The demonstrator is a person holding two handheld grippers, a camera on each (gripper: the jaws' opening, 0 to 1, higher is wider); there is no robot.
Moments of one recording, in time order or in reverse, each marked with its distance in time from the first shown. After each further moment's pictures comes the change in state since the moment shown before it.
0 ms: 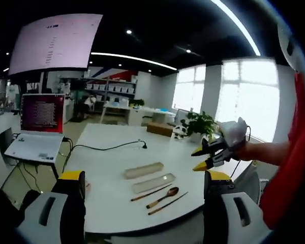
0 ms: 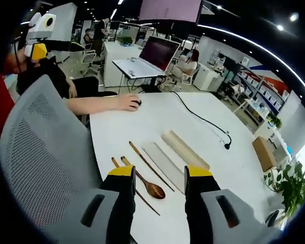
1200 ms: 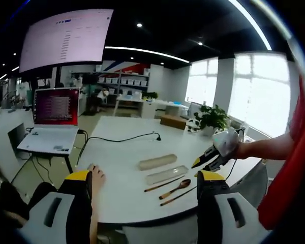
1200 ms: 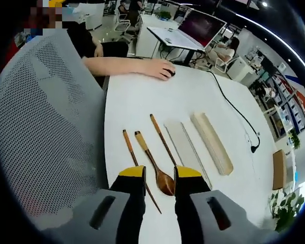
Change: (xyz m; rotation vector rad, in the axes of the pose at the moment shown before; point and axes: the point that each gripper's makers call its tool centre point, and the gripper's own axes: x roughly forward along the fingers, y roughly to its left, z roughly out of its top) left arm -0.017 0.023 -0.013 -0.012 0.058 0.102; right arm 0.065 0.029 -0.051 -0.182 0.194 0.214
